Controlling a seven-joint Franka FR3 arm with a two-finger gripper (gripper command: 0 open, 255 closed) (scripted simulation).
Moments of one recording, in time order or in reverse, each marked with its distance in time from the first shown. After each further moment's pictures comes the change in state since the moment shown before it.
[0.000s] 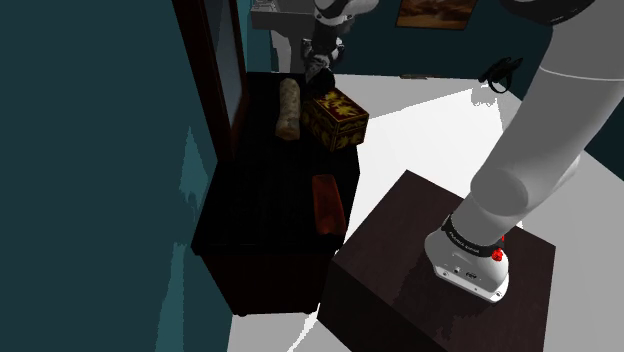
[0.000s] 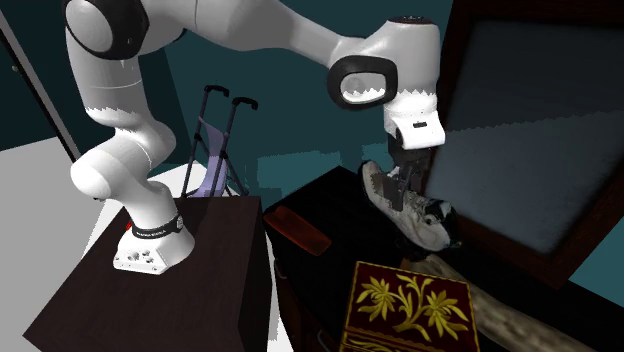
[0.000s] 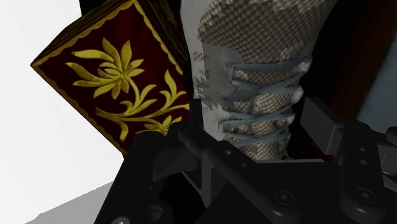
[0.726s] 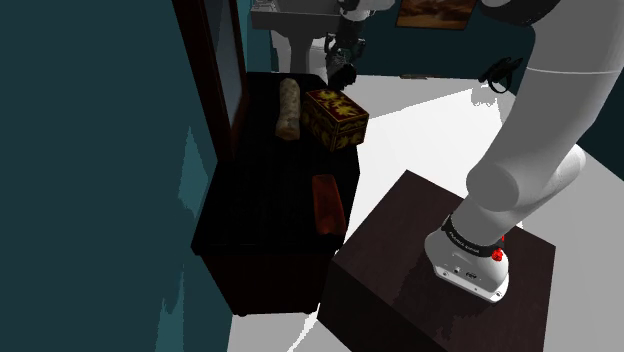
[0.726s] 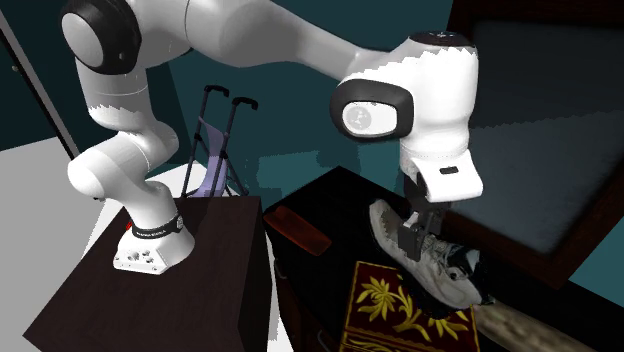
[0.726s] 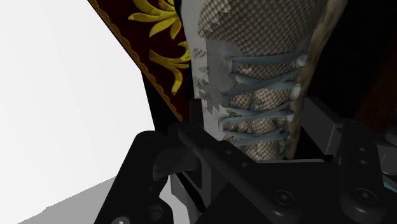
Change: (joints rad) arm -0.124 0.101 -0.065 0.128 0.049 -0.033 -0.211
